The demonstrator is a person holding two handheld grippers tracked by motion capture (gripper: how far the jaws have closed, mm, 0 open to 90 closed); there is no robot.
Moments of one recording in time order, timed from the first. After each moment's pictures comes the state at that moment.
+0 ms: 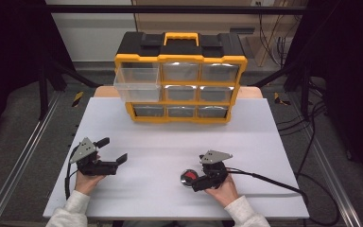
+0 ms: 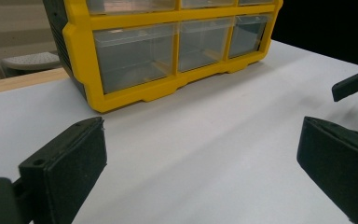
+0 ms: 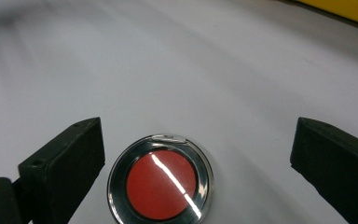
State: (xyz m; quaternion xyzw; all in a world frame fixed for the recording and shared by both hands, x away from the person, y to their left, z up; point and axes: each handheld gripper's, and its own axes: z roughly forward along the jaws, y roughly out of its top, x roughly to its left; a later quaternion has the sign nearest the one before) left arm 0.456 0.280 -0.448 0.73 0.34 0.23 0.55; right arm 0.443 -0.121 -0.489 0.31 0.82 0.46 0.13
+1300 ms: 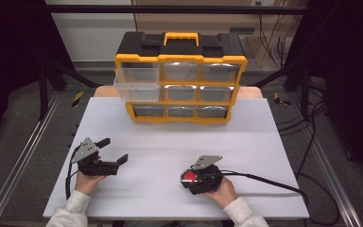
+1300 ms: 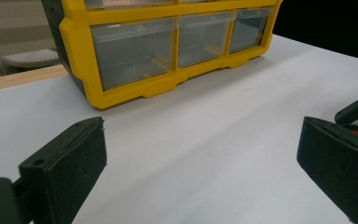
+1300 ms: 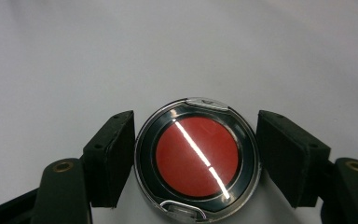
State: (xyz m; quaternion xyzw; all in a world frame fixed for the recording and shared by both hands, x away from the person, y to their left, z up) left arm 0.456 0.277 -0.450 0.74 0.34 0.23 0.54; right arm 0.440 -0.108 -0.500 0.27 0.87 0.41 0.09
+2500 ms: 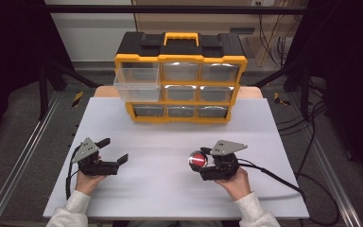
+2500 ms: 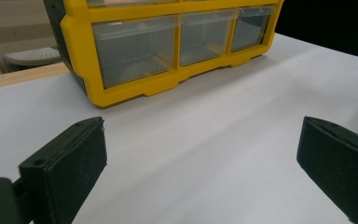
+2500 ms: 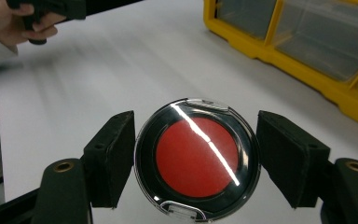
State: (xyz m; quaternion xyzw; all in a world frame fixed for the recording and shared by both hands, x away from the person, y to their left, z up) left arm 0.457 0.277 -0.451 0.74 0.34 0.23 0.53; right arm 0.440 -0.145 -0.428 0.28 0.81 0.50 0.14
